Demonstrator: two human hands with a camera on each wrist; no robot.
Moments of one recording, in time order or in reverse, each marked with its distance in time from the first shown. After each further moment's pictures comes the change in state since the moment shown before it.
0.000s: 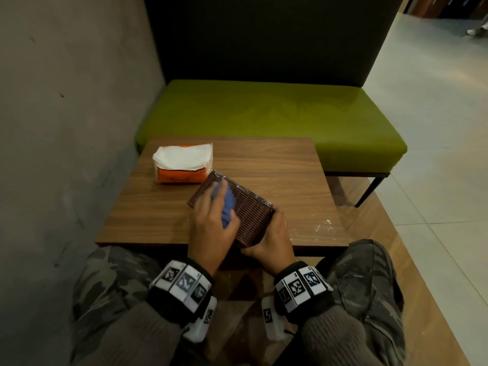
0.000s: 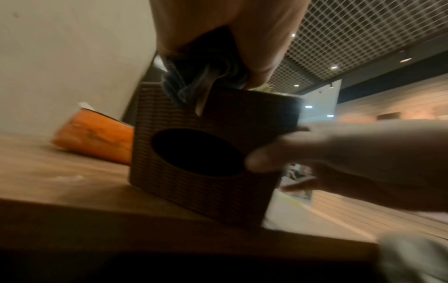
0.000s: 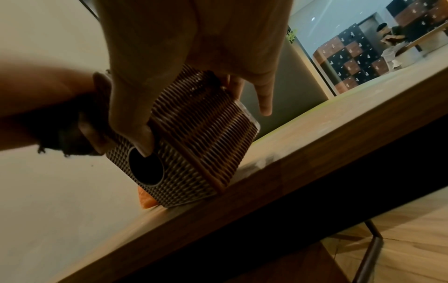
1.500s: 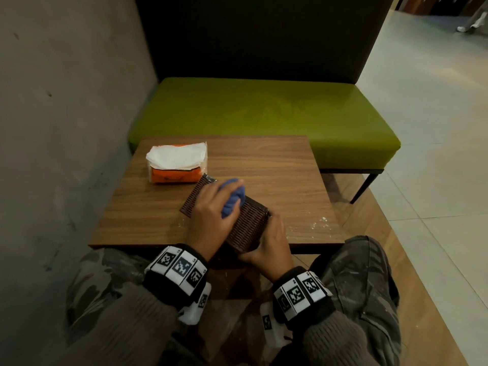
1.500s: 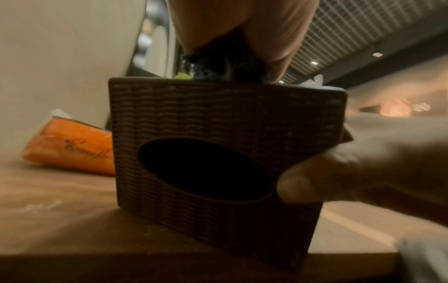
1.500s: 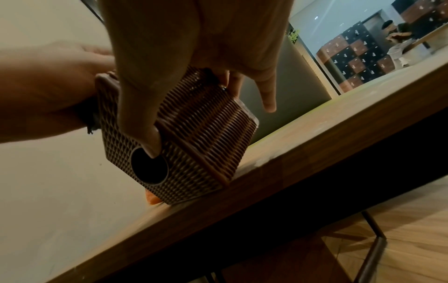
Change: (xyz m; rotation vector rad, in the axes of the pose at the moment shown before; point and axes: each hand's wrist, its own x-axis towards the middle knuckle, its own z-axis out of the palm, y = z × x) left_hand 0.020 0.002 -0.002 -0.089 -0.025 0.216; right_hand -0.011 0.004 -0.001 -0.075 -0.006 -0.062
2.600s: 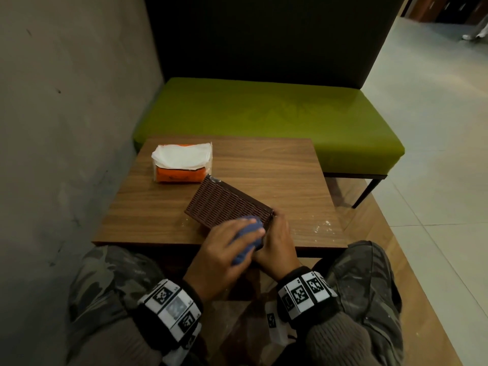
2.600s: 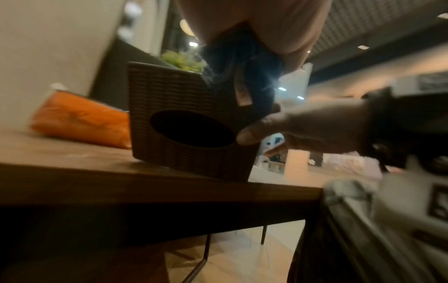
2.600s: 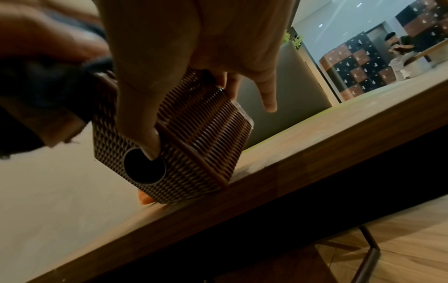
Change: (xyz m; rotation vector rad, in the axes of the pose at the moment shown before) left_hand -0.056 0.007 -0.005 -0.012 -0.158 0.236; right_hand 0.003 0.001 -0.002 -0.075 0.007 -0.024
